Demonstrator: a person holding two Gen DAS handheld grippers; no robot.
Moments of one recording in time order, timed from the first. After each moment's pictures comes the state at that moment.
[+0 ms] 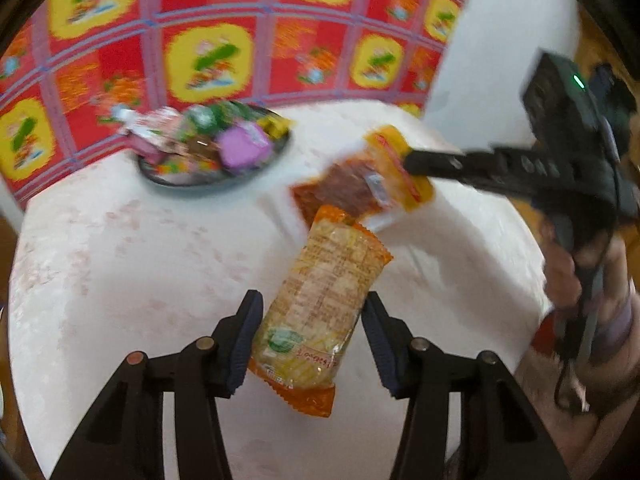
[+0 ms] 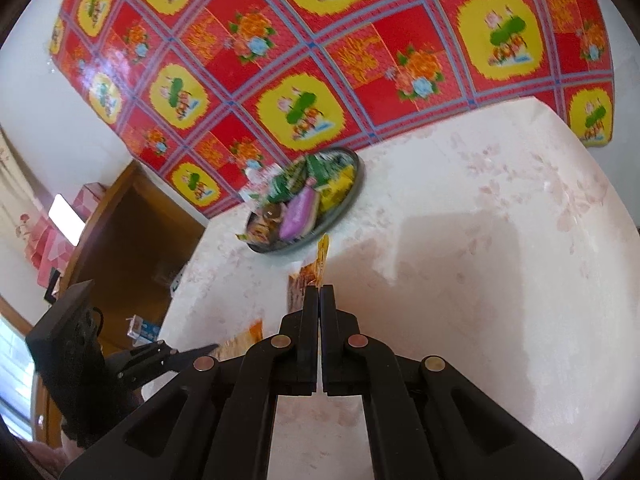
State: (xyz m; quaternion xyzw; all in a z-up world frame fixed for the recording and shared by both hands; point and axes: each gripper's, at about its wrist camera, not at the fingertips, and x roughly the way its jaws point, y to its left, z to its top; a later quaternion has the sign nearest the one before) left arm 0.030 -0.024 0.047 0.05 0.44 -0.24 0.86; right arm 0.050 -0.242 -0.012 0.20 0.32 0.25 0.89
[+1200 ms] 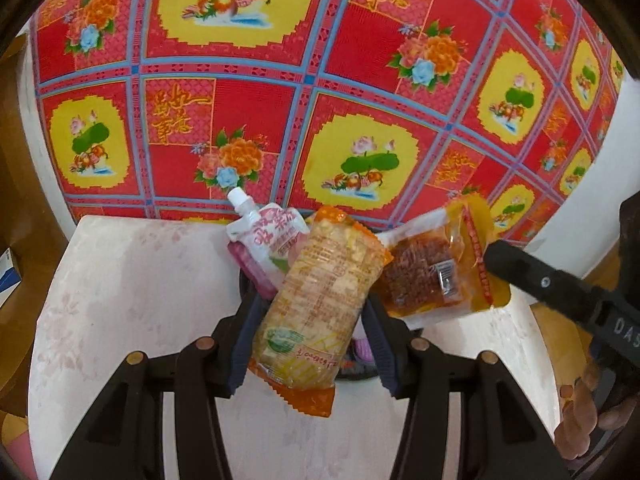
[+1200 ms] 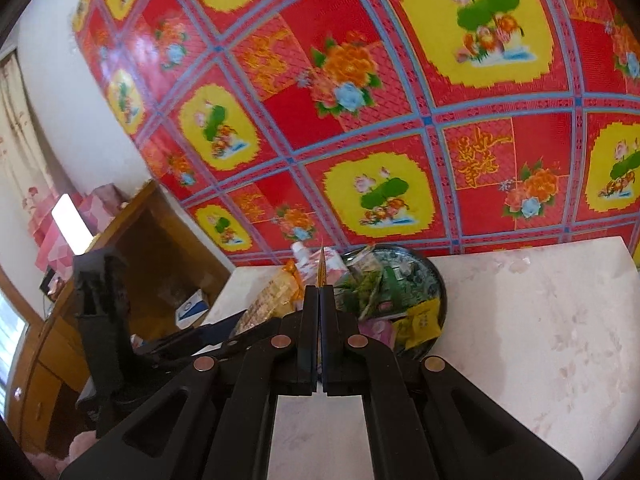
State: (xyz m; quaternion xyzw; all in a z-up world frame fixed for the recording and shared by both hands) left arm 0.170 0.016 0.076 -0.09 0.40 -0.08 0.91; right arm 0.137 -0.172 0.064 0.13 0.28 0.28 0.91
